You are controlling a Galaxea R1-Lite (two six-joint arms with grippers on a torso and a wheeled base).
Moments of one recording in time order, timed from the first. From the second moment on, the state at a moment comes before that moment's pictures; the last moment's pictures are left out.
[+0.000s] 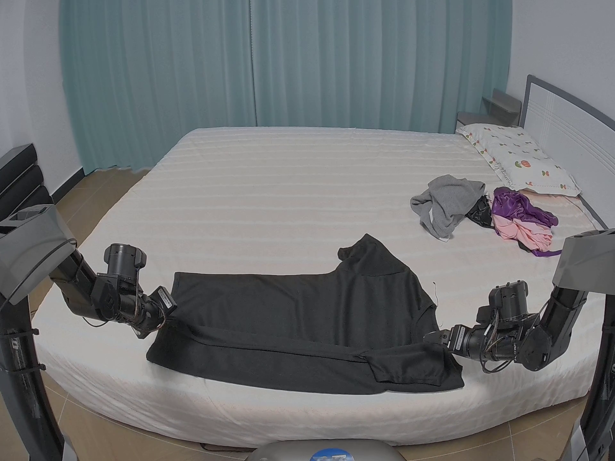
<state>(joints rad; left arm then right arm) 0.01 2.21 -0.91 -0.39 -0.14 -0.73 0.18 2.22 -0.49 -0.94 0.22 0.52</state>
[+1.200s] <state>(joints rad) 0.03 2.22 -0.96 -0.38 -0.15 -0.79 0.16 2.27 -0.46 -1.07 0.25 0.47</state>
